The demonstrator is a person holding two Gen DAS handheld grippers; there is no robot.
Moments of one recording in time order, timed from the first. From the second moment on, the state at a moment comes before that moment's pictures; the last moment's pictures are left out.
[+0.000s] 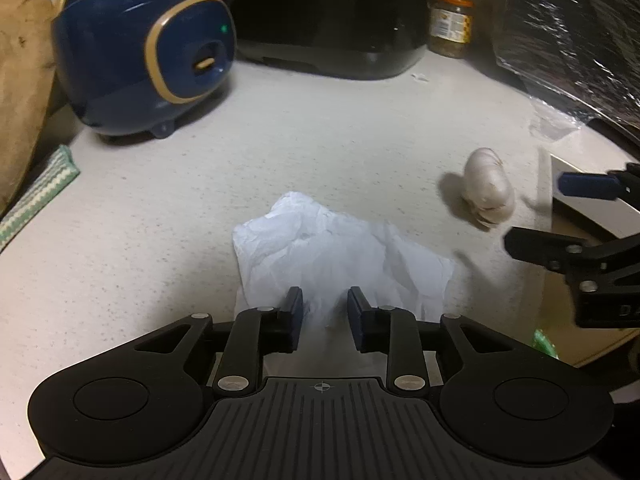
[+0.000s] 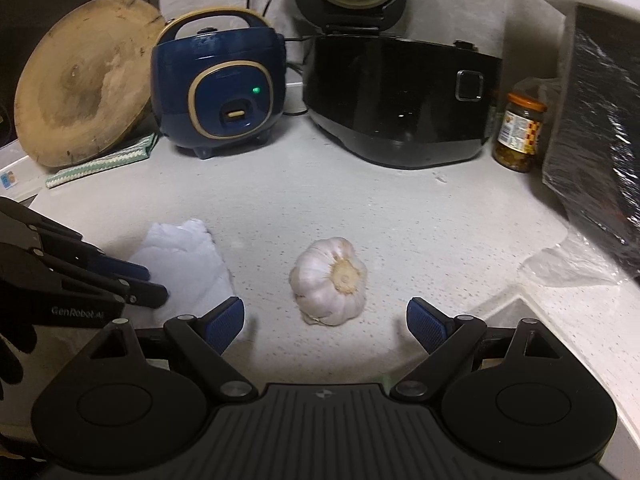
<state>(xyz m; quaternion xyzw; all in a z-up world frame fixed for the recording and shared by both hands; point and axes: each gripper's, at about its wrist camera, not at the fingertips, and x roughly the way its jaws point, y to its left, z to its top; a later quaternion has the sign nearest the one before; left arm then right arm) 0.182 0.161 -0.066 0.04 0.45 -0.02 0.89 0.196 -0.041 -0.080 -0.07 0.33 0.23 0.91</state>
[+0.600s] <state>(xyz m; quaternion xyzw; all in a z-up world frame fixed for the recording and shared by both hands) 0.173 0.174 -0.074 -0.01 0.39 -0.03 0.92 0.191 -0.038 -0.086 -0.06 0.34 0.23 0.91</state>
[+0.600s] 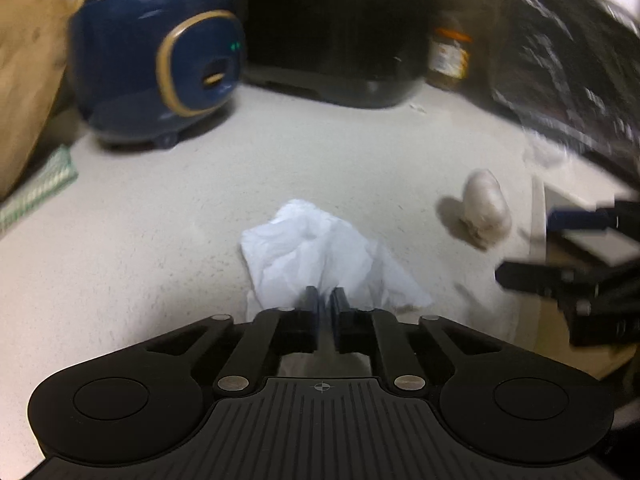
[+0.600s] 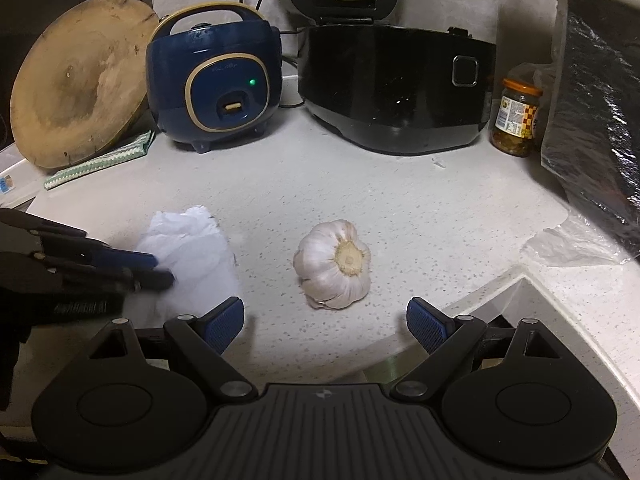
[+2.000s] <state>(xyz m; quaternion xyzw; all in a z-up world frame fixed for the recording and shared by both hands) 0.186 -0.076 -0.237 -0.01 0.59 -0.22 0.78 0.137 -0.256 -0.159 0.04 0.45 0.02 0.89</state>
